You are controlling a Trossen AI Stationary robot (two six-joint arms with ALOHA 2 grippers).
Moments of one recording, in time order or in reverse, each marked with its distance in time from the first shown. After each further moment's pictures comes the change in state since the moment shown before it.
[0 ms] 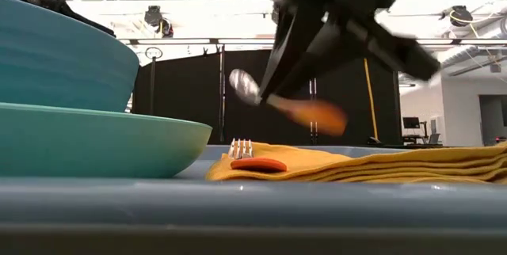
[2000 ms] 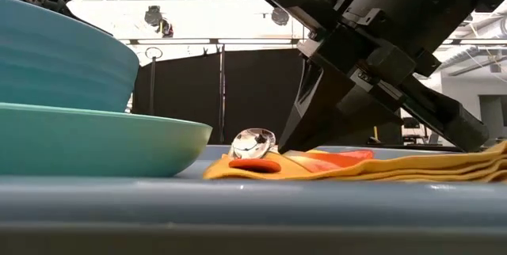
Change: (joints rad) left arm 0.000 0.000 0.000 -0.028 -0.004 -0.040; right arm 0.052 0.052 -0.137 0.192 0.083 0.168
